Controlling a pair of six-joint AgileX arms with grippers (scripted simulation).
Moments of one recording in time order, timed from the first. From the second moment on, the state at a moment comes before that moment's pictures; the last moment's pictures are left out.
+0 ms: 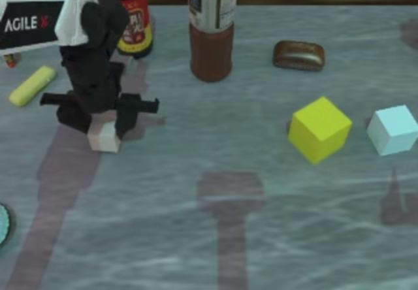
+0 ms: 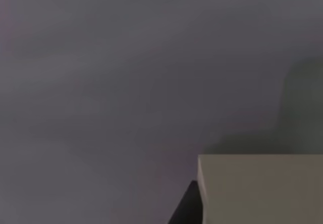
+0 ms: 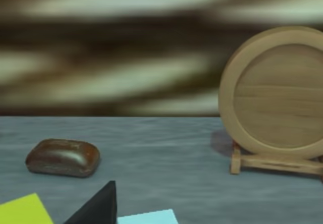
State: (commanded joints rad) left arm -0.27 2.25 1.63 -0.92 0.00 -0.14; right arm 0.00 0.00 0.00 0.00 0.00 0.00
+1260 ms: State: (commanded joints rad) left arm -0.73 2.27 1.92 -1.23 -0.01 -0.69; right arm 0.00 0.00 0.00 0.00 0.00 0.00
